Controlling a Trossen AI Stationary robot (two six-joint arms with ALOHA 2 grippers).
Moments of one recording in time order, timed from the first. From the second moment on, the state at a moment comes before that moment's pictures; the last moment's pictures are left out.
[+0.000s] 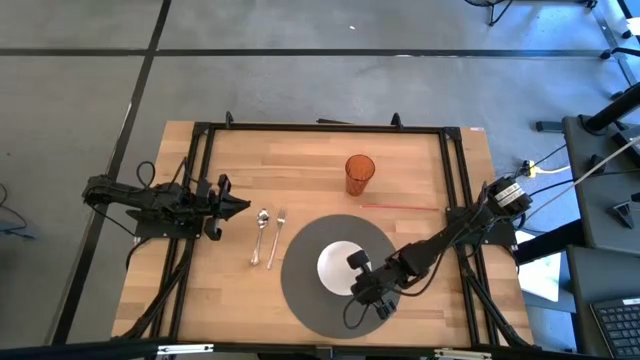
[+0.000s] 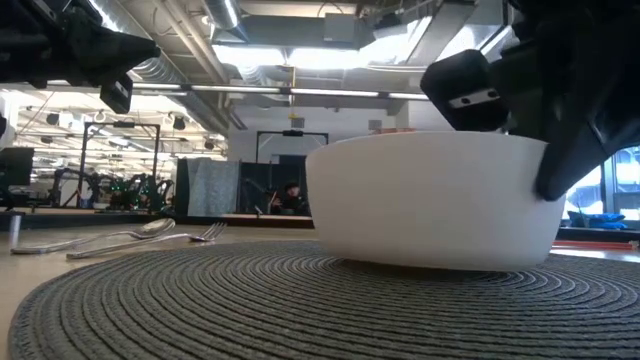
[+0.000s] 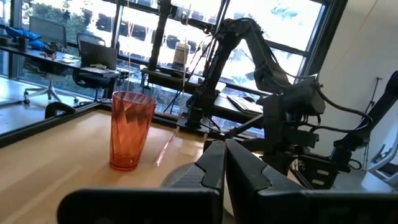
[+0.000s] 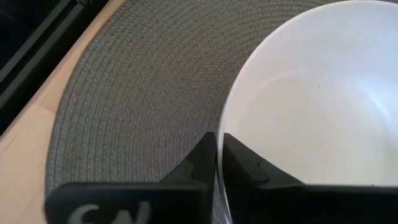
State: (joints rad) left arm -0.21 0.01 0.01 0.15 -0.26 -0.25; right arm 0.56 1.74 1.04 -0.23 0.09 0.00
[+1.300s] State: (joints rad) left arm -0.21 0.01 0.01 0.15 -0.30 -0.21; right arm 0.30 0.29 0.24 0.27 0.14 -0.01
